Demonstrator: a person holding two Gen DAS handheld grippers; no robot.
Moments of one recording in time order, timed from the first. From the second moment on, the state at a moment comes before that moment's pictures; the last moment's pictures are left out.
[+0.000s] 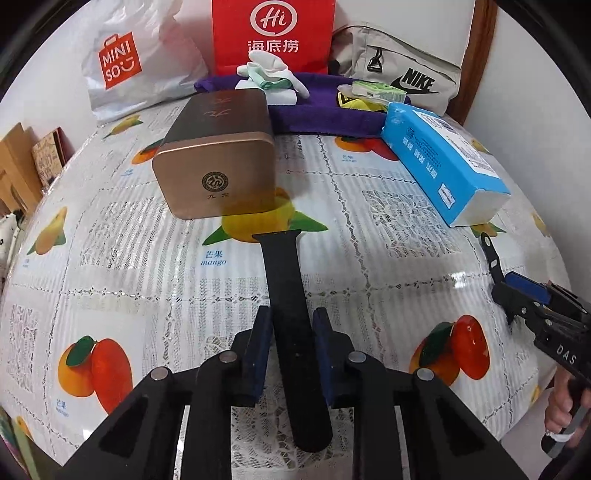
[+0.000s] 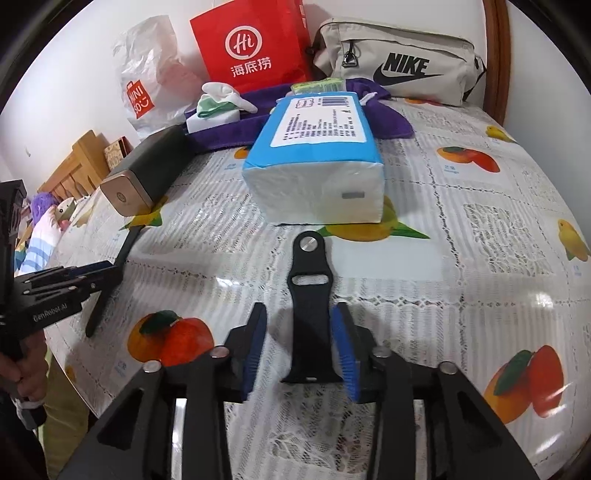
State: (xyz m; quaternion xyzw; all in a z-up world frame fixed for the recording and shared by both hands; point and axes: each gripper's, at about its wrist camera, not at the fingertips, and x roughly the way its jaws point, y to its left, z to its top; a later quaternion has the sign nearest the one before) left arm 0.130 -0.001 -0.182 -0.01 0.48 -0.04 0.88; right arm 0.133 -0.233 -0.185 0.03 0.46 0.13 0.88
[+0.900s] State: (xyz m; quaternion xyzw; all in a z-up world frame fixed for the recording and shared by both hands) left arm 0.125 0.015 -0.158 -0.04 0.45 -0.05 0.89; right arm 0.126 -0.231 -0.169 0.02 0.43 0.12 0.89
